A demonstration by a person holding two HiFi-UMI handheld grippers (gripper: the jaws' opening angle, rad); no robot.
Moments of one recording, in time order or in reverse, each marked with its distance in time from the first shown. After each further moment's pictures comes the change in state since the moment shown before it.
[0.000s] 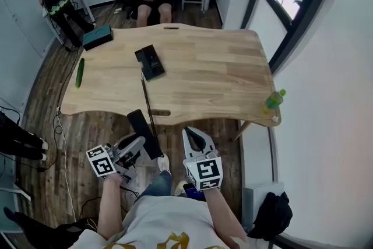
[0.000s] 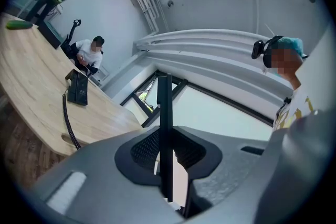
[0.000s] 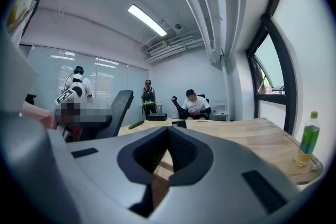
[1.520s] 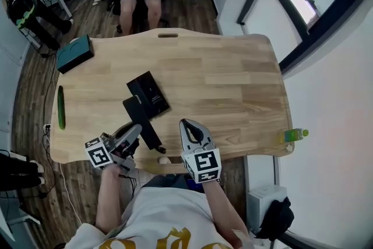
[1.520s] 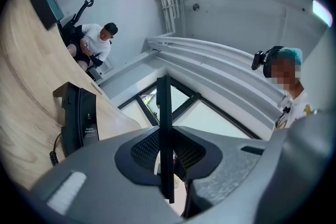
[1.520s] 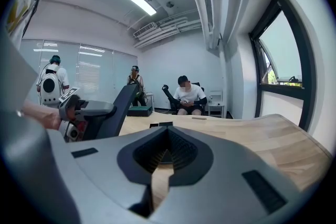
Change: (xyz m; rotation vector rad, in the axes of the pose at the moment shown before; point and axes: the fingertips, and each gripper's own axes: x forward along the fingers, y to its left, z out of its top) left arm 0.115 0.243 0.173 -0.176 0.003 -0.074; right arm 0.283 -0.091 0.002 0.029 0.141 -0.072
